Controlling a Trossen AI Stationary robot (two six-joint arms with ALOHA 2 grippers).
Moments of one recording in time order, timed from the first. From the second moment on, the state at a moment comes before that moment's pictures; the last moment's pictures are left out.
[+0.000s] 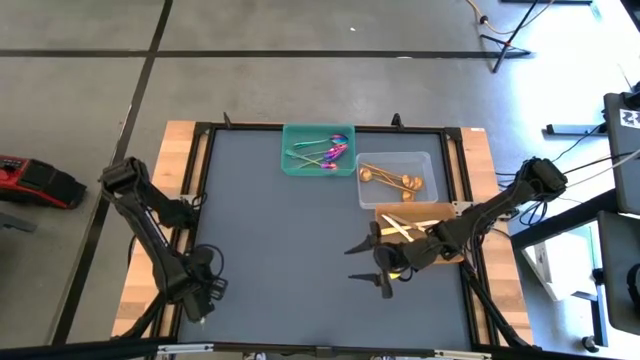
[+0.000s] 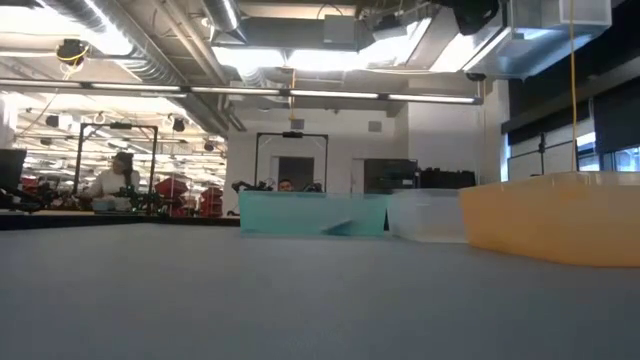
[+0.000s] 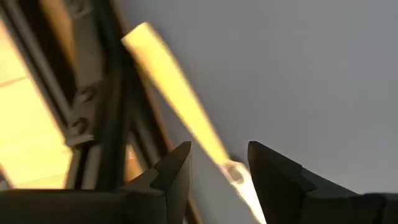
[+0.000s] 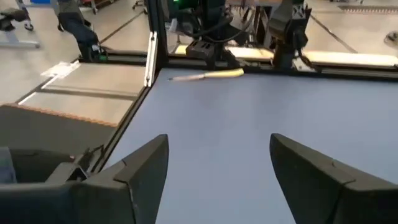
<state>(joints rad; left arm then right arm) -1.01 1.52 0.92 -1.07 0.09 -2.31 0.55 1.38 0.79 0.29 0.35 0.14</state>
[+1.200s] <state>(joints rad) -0.90 1.54 0.73 -0.69 0.02 -2.05 0.54 1.38 0.79 0.26 0.35 0.15</state>
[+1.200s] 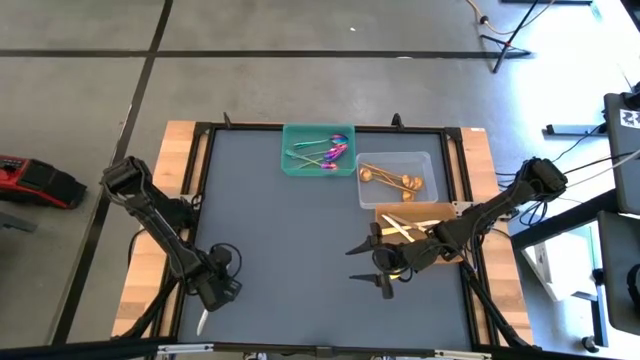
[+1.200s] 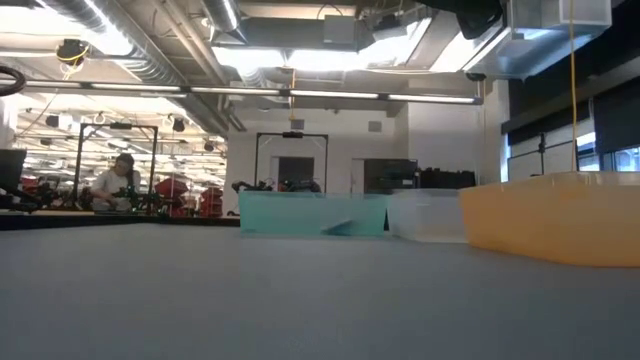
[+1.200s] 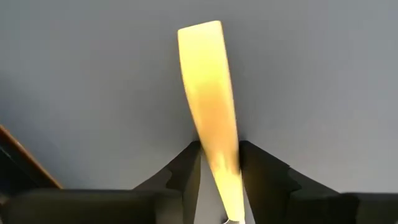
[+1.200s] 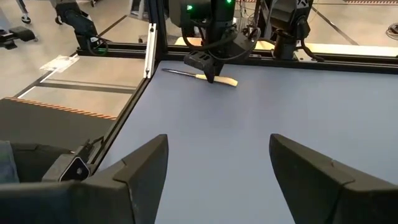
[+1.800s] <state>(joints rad) -0.90 1.54 0.78 -0.72 -0.04 -1.90 0.55 1.38 0.79 0.20 0.35 0.16</state>
